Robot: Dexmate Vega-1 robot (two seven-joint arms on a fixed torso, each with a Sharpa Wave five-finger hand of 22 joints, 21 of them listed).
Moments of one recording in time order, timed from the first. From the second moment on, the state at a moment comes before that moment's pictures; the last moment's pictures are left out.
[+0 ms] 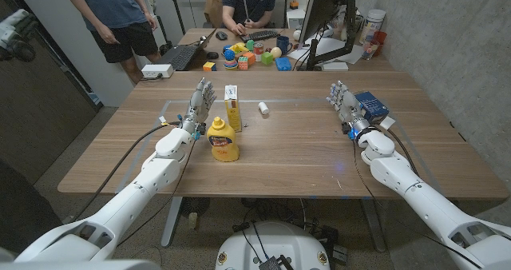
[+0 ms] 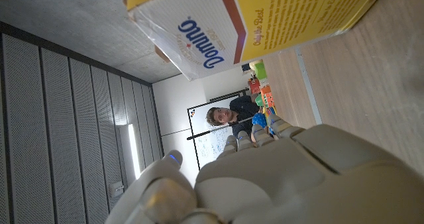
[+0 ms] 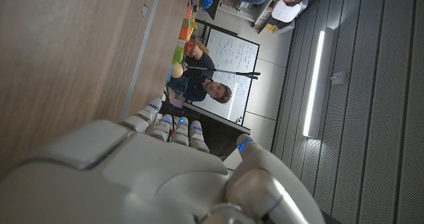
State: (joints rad) left arm 0.84 0.50 0.37 -1.28 -0.65 -0.30 -0.04; left_hand -0.01 0.06 0.23 0.20 0.38 -0.17 -0.02 0.18 0.18 -0.17 -0.06 0.19 0.18 -0.17 -0.03 0.23 0.19 -0.12 -0.03 0.21 0.20; right arm -0.85 -0.51 -0.37 -1.30 0.65 0.29 0.02; right_hand 0.01 0.07 0.33 0.19 0.34 -0.03 0.02 0.18 0.18 -0.03 0.00 0.18 0.18 -0.10 -0.03 0.22 0.18 0.04 -0.04 0.20 0.18
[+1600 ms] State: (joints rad) left arm 0.79 0.45 0.38 -1.15 -0.68 -0.35 -0.13; left_hand -0.01 0.06 0.23 0.20 0.38 -0.17 -0.02 0.19 0.18 -0.17 -0.06 0.19 0.18 -0.17 -0.02 0.23 0.19 -0.12 -0.03 0.21 0.20; right arm -0.82 -0.45 -0.50 -1.41 0.08 0.49 -0.31; right_hand 0.21 0.05 0.34 0.02 0.32 0.03 0.00 0.21 0.18 0.05 0.05 0.20 0.19 -0.03 0.07 0.22 0.17 0.14 0.12 0.21 0.18
